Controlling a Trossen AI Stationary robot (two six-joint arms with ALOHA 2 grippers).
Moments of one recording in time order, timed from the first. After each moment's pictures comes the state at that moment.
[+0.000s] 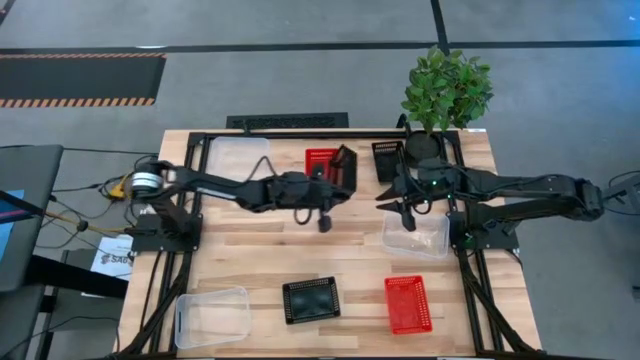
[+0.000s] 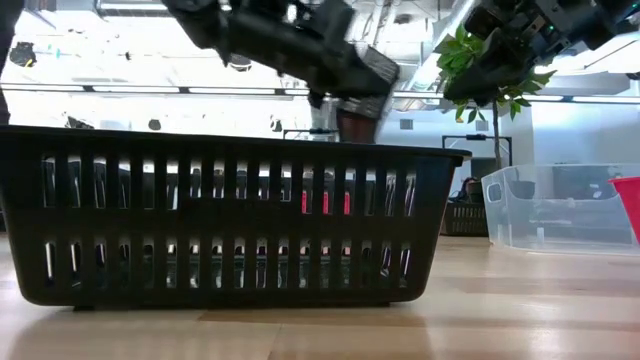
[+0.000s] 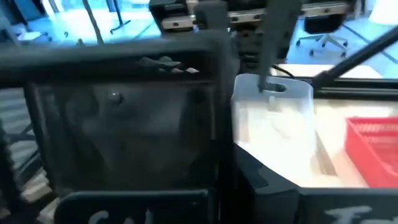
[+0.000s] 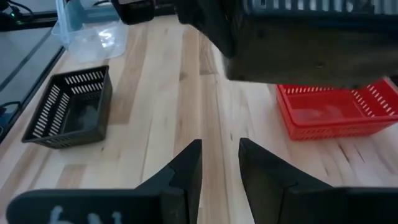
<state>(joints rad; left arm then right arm) 0.08 1.74 1.07 0.41 -0.08 0.01 -0.19 0.86 0.60 -0.23 -0.20 -0.01</state>
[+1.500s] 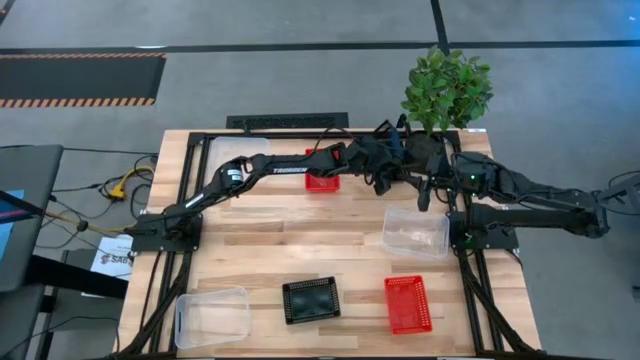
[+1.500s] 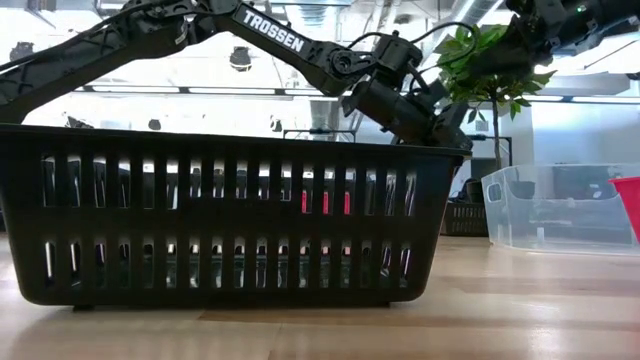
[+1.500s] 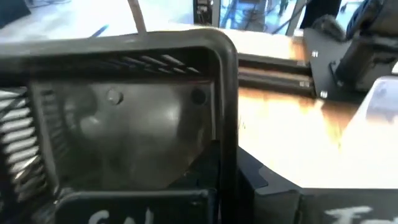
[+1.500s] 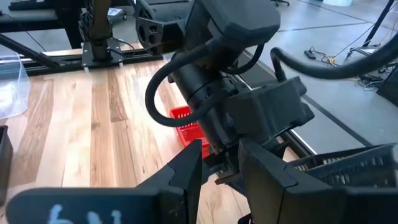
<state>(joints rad) 0.26 2.46 2.11 -0.10 0.02 0.02 -0.26 0.55 0.60 -0.33 0.13 0.00</state>
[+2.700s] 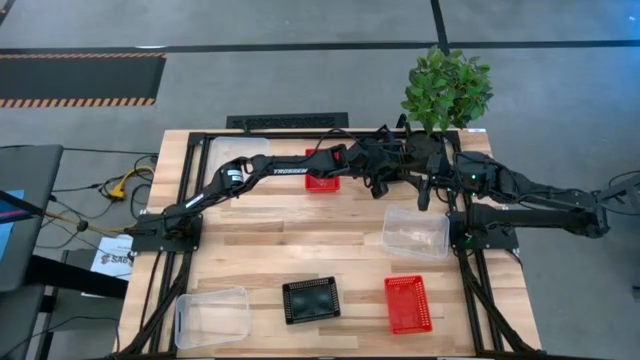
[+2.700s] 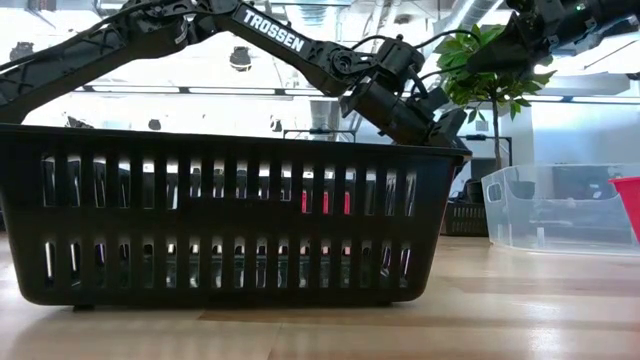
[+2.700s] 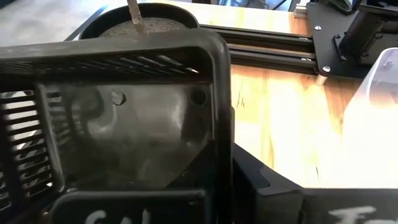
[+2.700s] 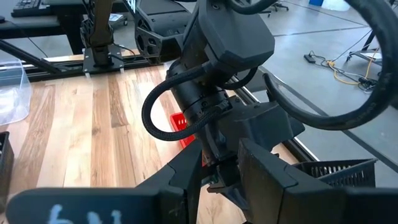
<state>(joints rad) 0.25 2.46 2.11 -0.17 0.02 0.03 -0.26 0.55 0.60 -0.31 0.13 0.00</state>
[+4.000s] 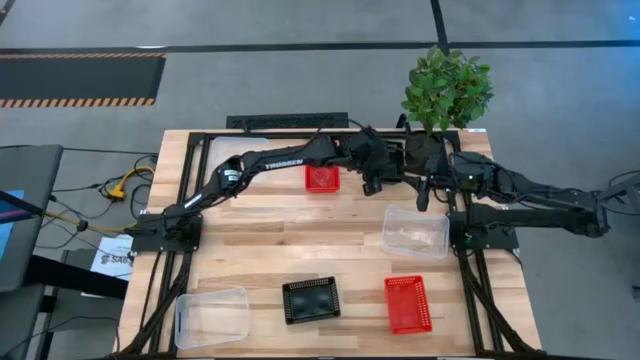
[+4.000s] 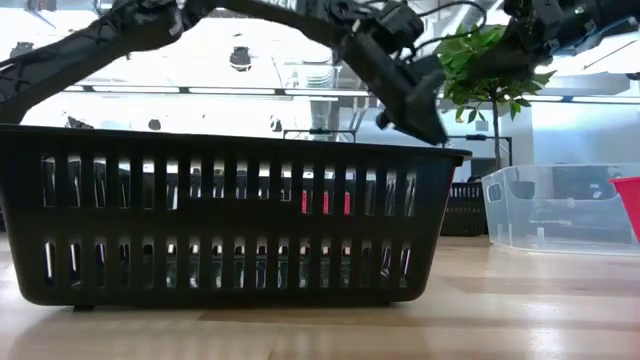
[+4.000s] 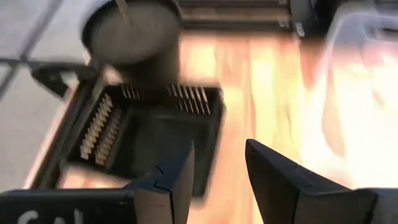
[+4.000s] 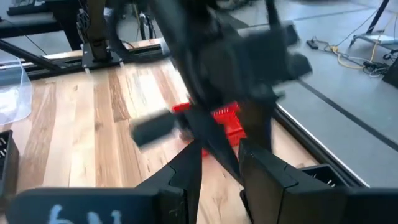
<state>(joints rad) 0.25 2.40 2.33 -0.67 0.03 0.15 -0.26 0.57 0.60 -0.34 0.13 0.05</state>
